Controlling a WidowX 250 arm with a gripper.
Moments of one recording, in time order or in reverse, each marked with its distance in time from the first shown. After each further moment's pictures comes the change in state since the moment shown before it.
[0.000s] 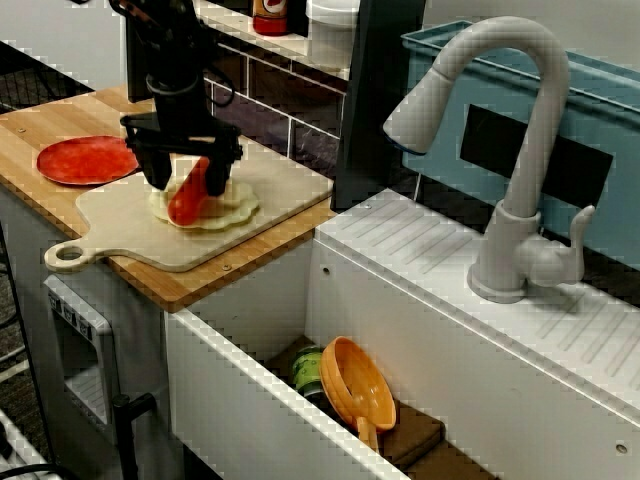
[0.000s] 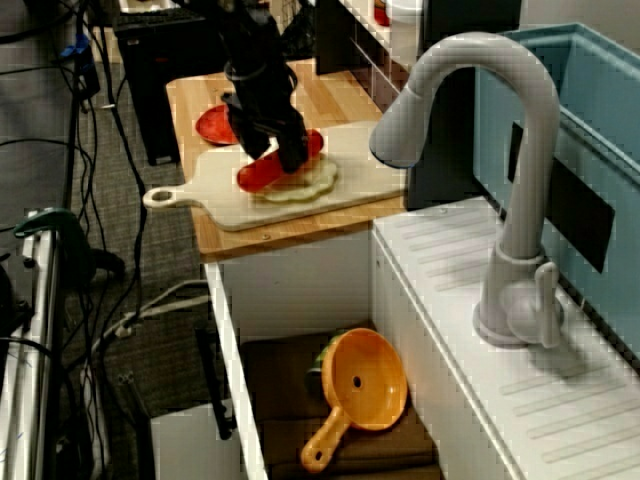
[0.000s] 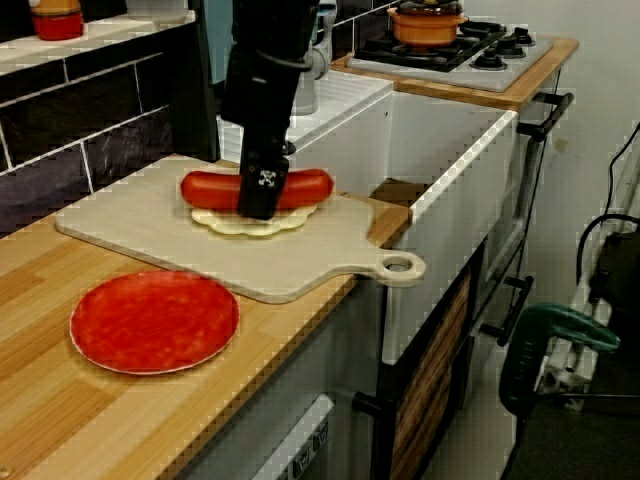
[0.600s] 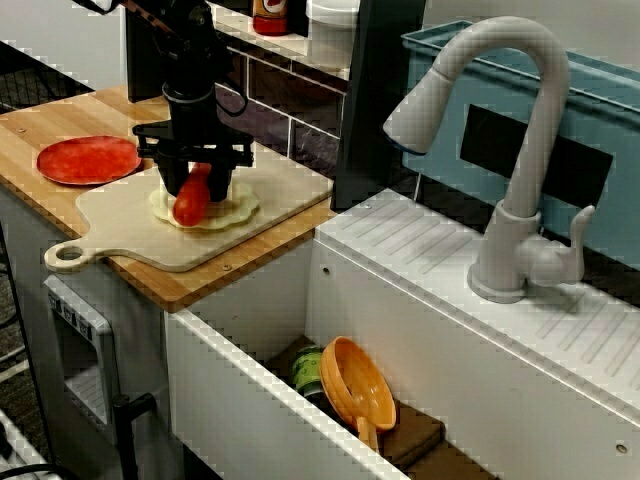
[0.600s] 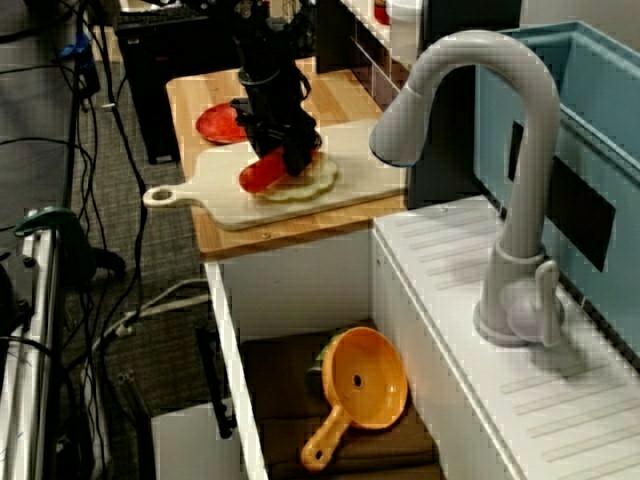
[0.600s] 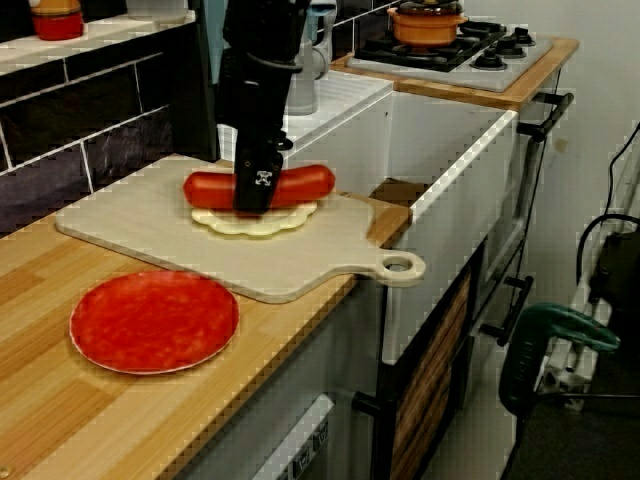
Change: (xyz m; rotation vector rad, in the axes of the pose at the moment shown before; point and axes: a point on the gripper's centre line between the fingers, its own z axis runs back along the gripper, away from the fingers) arm 0.003 -0.005 -0.002 0.007 0.021 0.034
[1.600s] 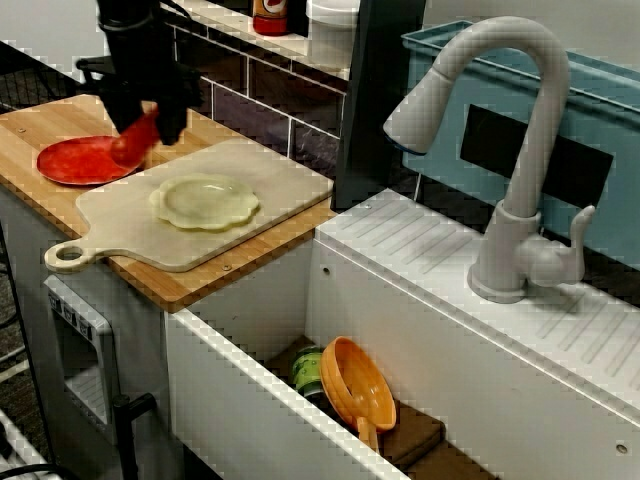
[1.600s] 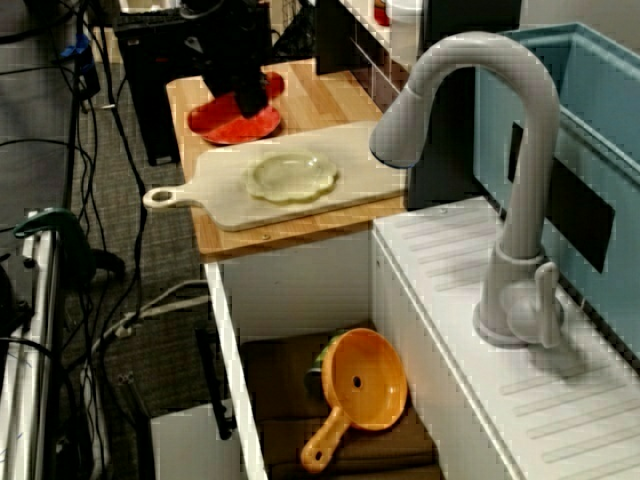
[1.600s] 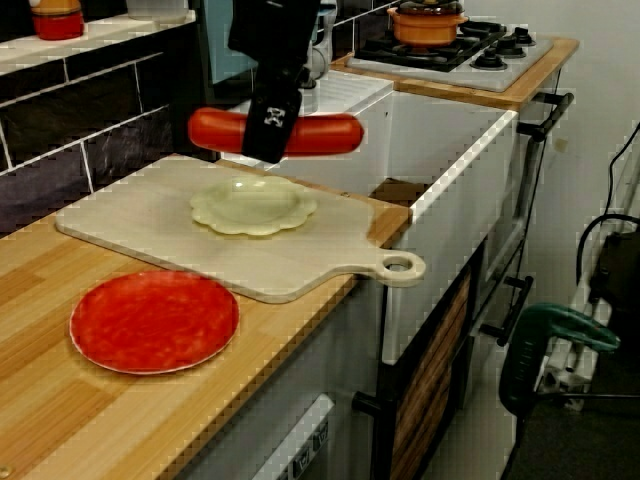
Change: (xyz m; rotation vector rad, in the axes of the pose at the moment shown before) arm 0.007 0.045 0.064 -0.056 -0.068 -0.112
